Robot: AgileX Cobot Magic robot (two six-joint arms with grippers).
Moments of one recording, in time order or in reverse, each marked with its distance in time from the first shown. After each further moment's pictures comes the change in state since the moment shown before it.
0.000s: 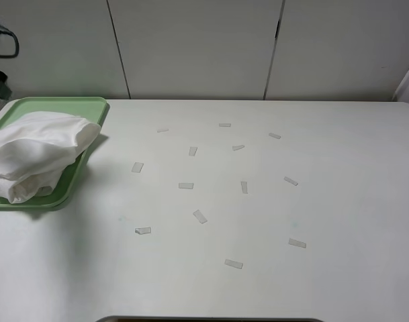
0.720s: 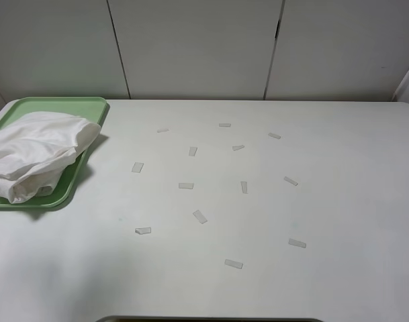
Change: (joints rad) left arm -0.003 -0.707 0.115 -0.197 0.318 -0.028; right arm 0.000 0.000 0.000 0.000 0.000 0.000
